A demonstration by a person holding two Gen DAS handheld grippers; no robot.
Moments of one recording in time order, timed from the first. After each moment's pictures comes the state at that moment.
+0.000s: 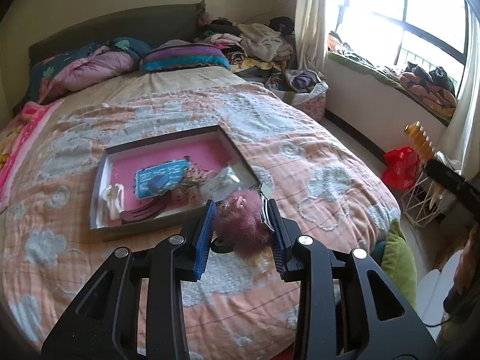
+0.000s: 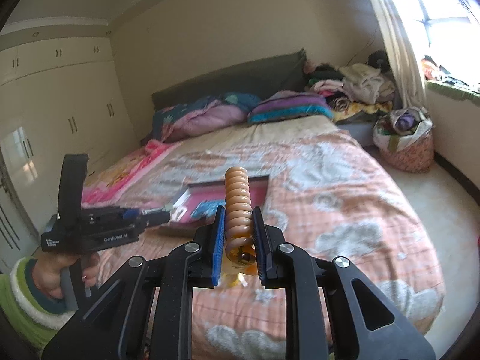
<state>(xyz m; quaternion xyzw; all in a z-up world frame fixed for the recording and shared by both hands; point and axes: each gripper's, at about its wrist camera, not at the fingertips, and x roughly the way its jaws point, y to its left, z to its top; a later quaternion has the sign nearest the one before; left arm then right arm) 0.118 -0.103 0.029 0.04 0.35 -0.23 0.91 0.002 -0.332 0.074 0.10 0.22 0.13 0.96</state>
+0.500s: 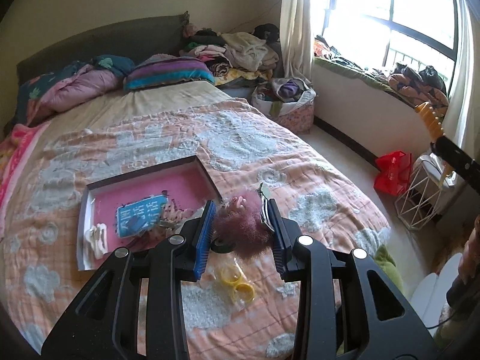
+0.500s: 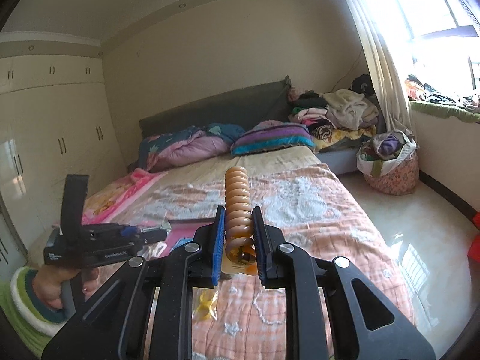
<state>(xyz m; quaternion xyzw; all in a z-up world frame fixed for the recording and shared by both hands) 0.147 -0.150 0.062 0.05 0.33 -0.26 0.91 0.010 -0.383 0.114 0.10 0.16 0.10 0.98</state>
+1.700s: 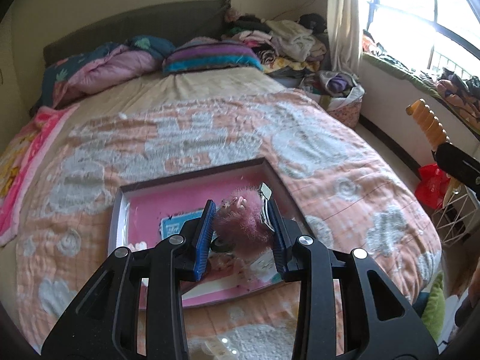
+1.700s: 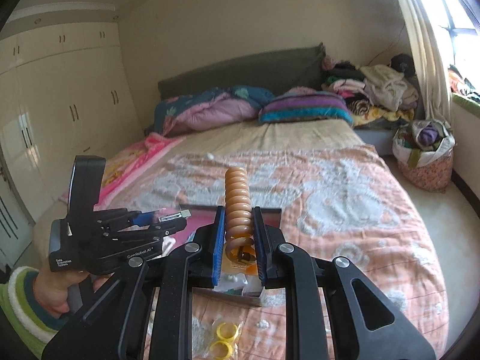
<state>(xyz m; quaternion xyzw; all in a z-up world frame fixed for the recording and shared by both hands) 0.255 -0.104 0.026 0.06 0.36 -0.16 0.92 0.173 -0.291 0.085 0.07 0.25 0.17 0.95</state>
